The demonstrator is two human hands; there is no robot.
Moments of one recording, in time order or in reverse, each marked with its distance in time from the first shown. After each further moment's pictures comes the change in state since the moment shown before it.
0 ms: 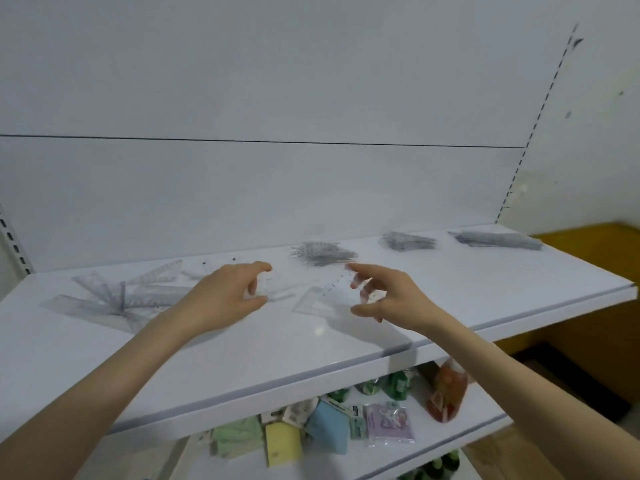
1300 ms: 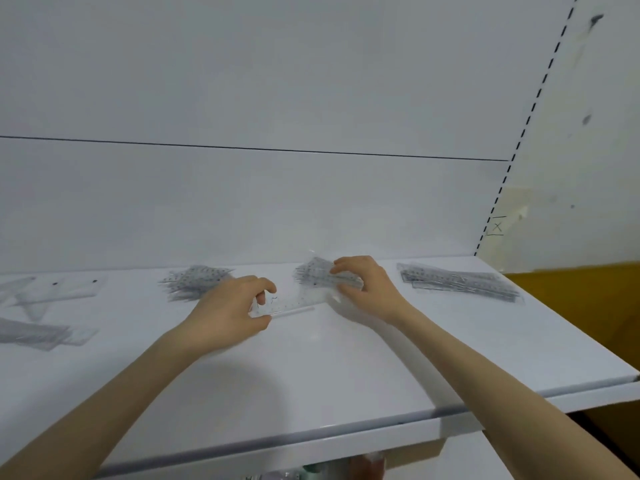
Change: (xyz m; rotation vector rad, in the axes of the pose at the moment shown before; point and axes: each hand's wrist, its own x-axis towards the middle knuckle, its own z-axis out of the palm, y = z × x) left_hand 0.181 0.184 0.121 -0.022 0.052 -0.182; right_hand 0.118 0.207 -0.192 -0.246 0.053 -0.261
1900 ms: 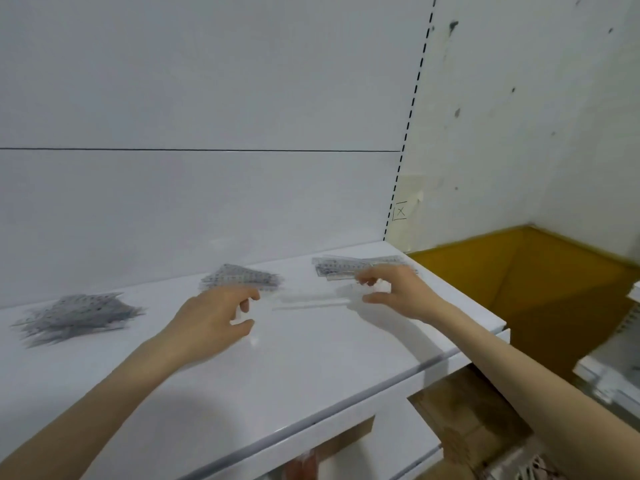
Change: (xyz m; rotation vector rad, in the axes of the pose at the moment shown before) left_hand 0.056 0.066 0.053 -0.005 -0.105 0.215; right_hand -0.094 0.071 -0.135 -0.233 -0.028 0.257
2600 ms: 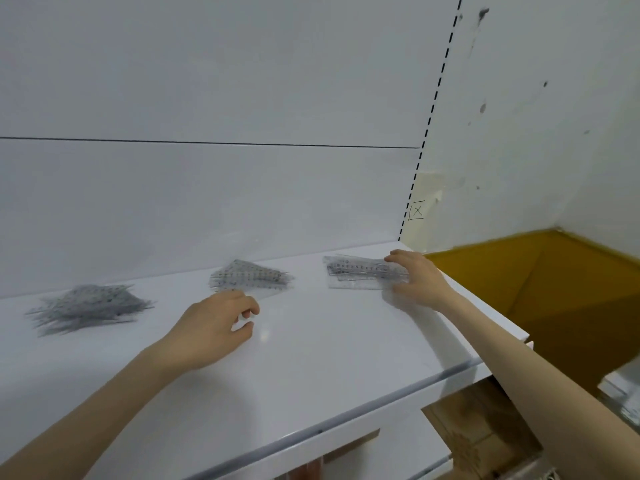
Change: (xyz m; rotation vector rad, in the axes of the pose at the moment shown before) left_hand -0.003 -0.006 0.011 0.036 0.013 -0.037; right_hand 0.036 0.045 0.000 -0.204 0.028 0.147
